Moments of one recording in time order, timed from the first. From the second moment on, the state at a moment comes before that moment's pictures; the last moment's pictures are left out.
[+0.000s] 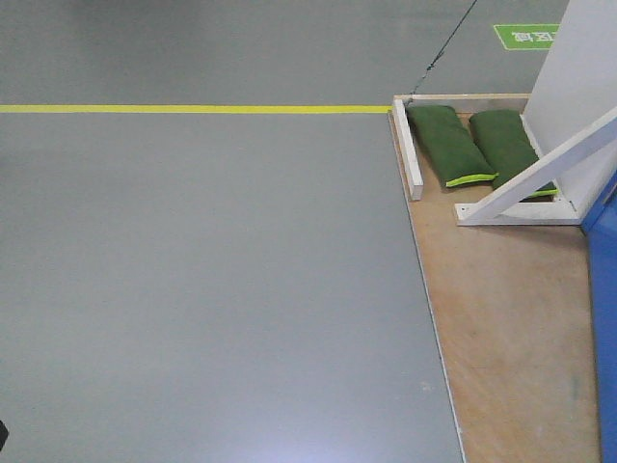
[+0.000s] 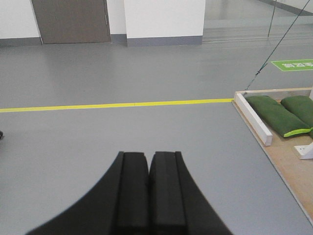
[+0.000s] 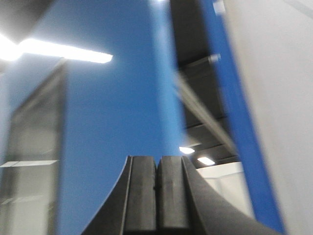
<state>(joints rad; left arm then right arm) -0.02 -0.01 0.03 0.06 0.27 -0.03 -1.19 0.93 -1.29 0.27 -0.33 -0.12</state>
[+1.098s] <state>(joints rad) -0.02 -0.01 0.03 0.06 0.27 -0.03 -1.63 1.60 -1.29 0.34 -0.35 -0.14</state>
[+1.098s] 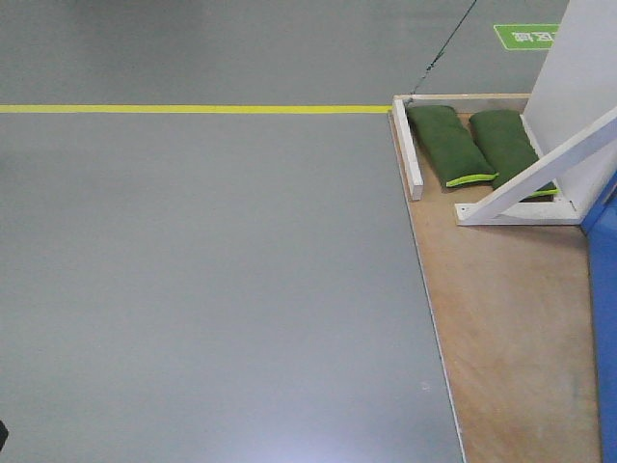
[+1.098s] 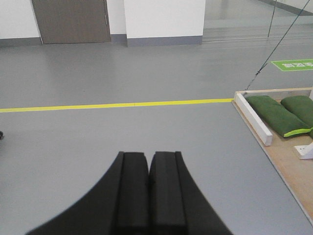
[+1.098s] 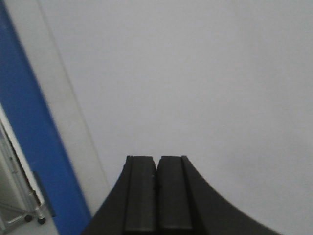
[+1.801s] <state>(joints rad) -0.02 -0.01 0.03 0.06 0.27 -0.03 -1.40 1.60 -1.29 0.33 -0.46 -0.14</state>
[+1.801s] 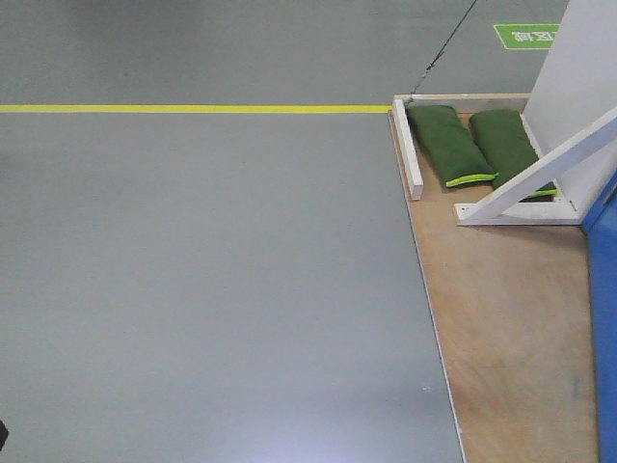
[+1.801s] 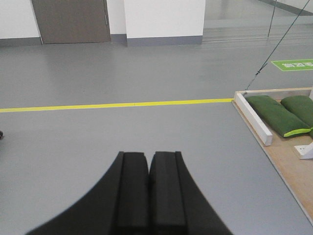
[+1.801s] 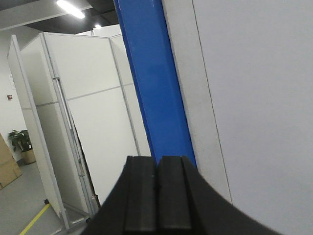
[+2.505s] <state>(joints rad) -0.02 -0.01 0.03 0.06 0.27 -0.03 -1.30 1.39 -1.29 0.36 -0.39 -0.13</state>
